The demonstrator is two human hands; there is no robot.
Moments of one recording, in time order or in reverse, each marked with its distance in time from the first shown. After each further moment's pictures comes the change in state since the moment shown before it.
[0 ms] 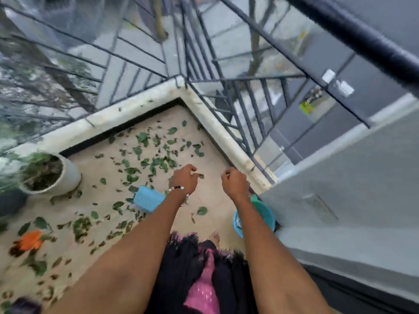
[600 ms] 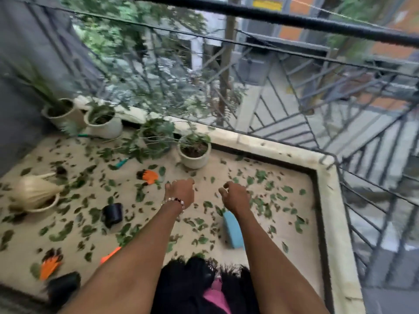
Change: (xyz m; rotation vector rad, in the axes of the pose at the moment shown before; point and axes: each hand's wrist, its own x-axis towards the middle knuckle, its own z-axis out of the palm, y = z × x) left_hand -0.186 -0.336 -0.204 0.200 0.334 -0.547; right_hand -0.184 -0.288 0.232 -0.500 -0.378 -0.836
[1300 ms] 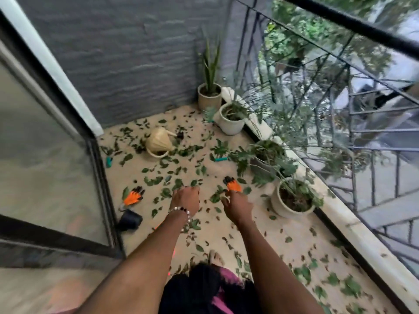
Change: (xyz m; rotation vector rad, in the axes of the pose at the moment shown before) left_hand -0.026 -0.258 -0.008 -0.282 0.166 -0.655; right_hand 0.068 -0.285 0.129 -0.330 -0.298 -0.685
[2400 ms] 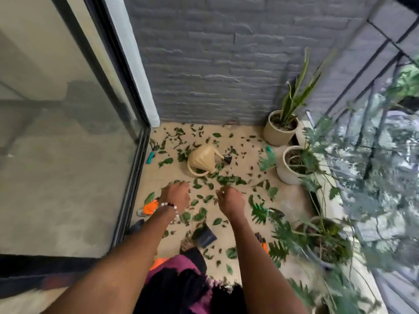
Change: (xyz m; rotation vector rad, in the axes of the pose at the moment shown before) left_hand 0.249 -0.139 -0.083 -0.221 0.118 -0.487; right_hand 0.334 -0.183 -0.027 0.006 -0.166 -0.406
